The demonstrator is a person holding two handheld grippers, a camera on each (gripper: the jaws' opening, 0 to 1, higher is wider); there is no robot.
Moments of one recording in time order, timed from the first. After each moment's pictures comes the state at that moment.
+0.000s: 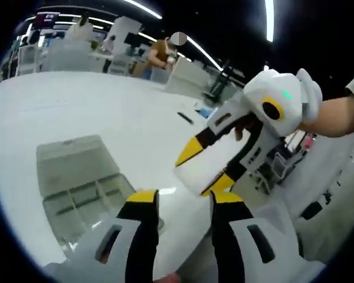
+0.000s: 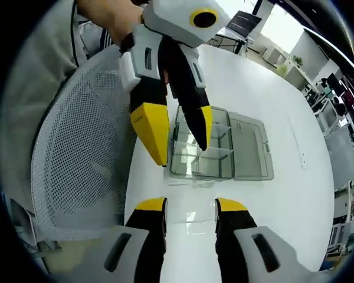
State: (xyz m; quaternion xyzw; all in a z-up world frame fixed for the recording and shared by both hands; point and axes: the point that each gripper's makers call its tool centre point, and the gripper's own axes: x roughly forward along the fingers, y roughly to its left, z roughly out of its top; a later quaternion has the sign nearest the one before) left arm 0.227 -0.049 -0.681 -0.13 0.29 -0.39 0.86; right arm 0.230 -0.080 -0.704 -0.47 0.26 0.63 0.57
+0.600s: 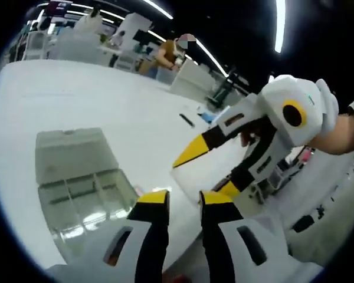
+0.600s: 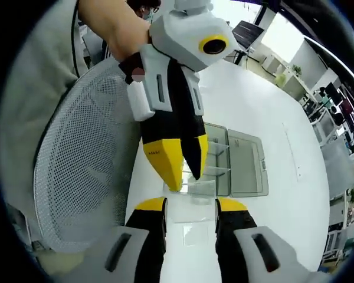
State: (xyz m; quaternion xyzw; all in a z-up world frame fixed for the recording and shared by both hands) left arm 0.226 -0.047 -0.679 -0.18 0.31 -0.38 0.86; right arm 0.222 -0.059 -0.689 -0.47 0.23 0.63 0.57
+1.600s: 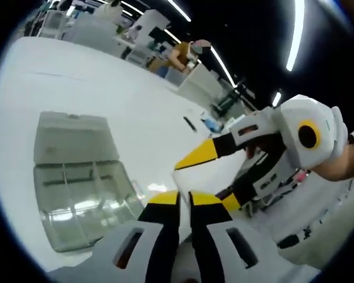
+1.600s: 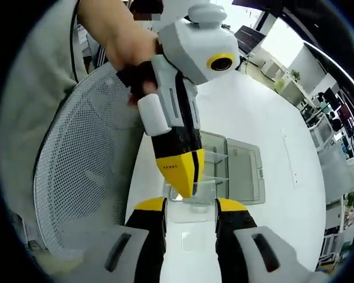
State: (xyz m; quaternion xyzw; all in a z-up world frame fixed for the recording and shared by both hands) left arm 0.226 -0.045 -0.678 -0.25 0.33 -0.35 0.84; right arm 0.217 -0.048 -0.683 -0.47 0.21 0.63 0.58
